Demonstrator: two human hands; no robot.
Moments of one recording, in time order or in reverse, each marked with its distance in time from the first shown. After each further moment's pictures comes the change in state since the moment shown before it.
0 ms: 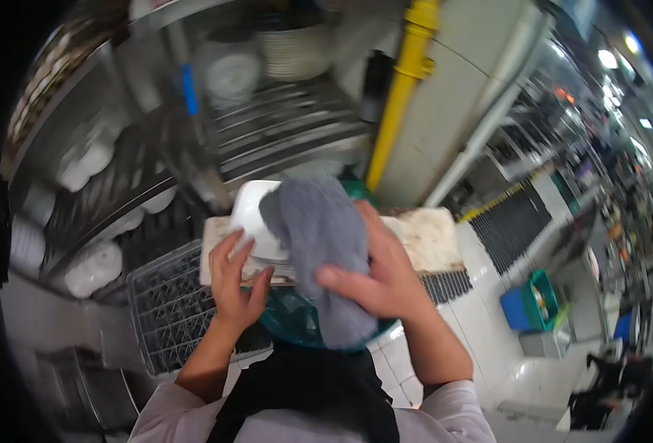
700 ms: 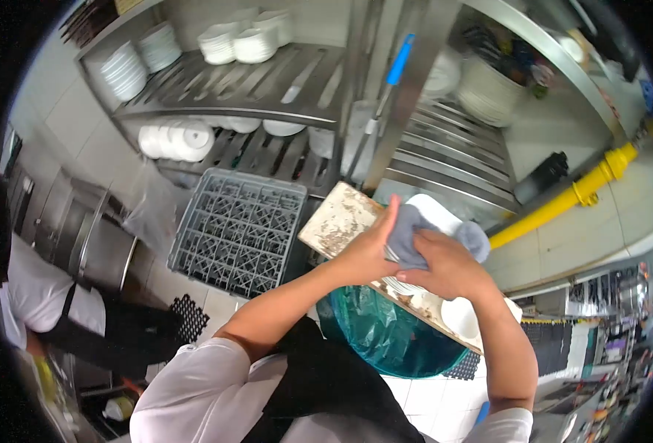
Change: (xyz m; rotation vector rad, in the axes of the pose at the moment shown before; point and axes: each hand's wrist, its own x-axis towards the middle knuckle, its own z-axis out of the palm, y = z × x) left_hand -0.002 -0.059 0.002 -0.337 -0.003 -0.542; right_hand 0.123 0.042 0.081 -0.805 -0.861 -0.236
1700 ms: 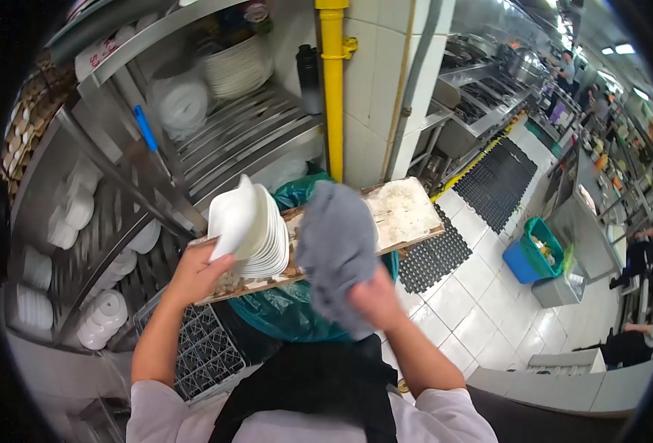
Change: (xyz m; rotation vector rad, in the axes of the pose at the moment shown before) left_hand 0.030 0.067 -0.031 0.324 -0.586 0.308; right_hand -0.191 -0.066 0.135 1.450 1.126 0.204
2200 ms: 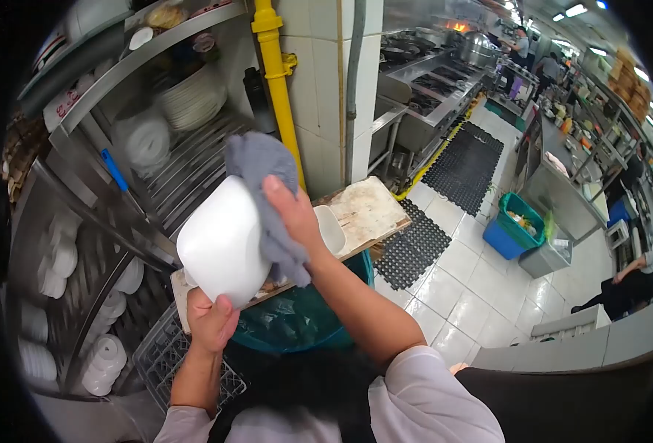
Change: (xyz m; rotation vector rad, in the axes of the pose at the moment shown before) left_hand 0.001 0.068 0.068 -1.060 0.212 0.163; right_hand 0.117 -0.042 0.039 0.434 0.059 0.008
